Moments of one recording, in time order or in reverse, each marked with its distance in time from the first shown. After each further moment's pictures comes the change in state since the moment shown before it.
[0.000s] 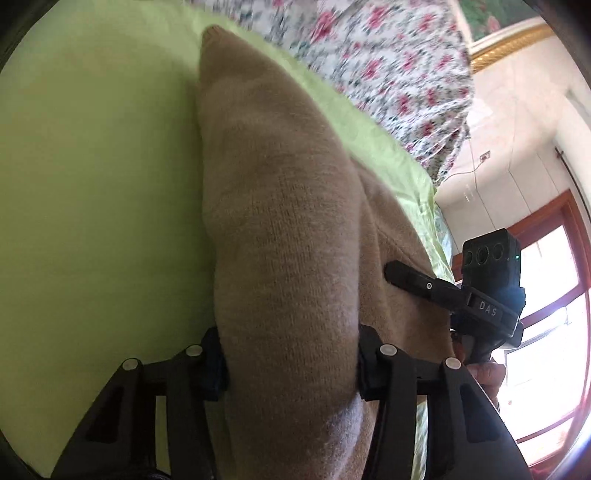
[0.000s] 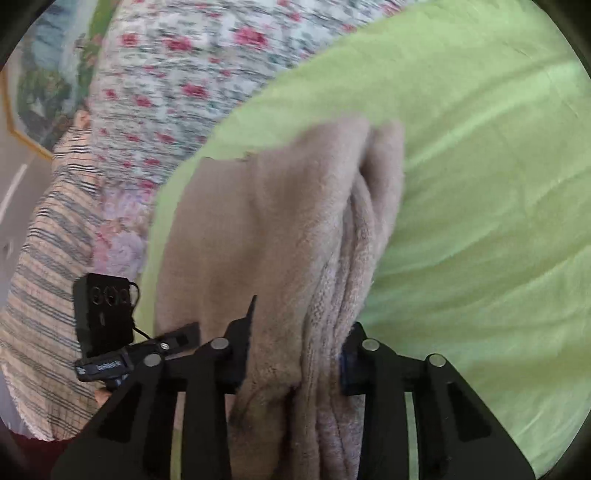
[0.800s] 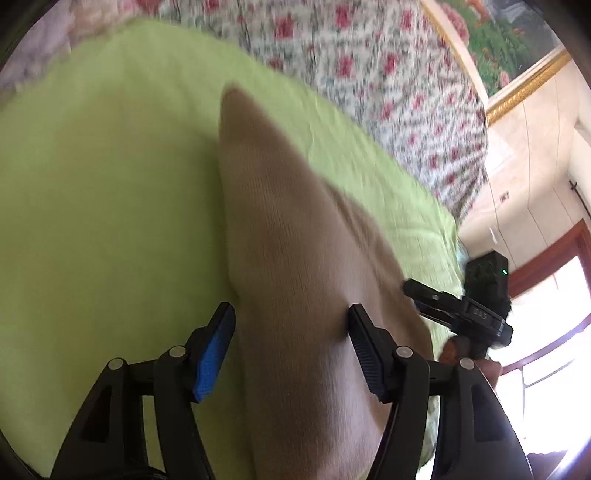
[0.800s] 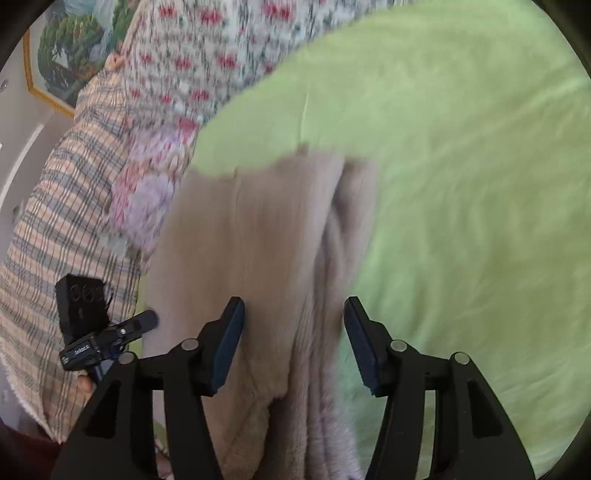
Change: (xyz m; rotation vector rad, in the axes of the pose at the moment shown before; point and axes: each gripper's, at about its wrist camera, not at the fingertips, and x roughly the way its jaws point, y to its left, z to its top) left arm -0.178 0.091 -0.065 -0.089 -0.182 0.137; right arm 0.049 0.084 -0.055 -0.071 0.021 -0.014
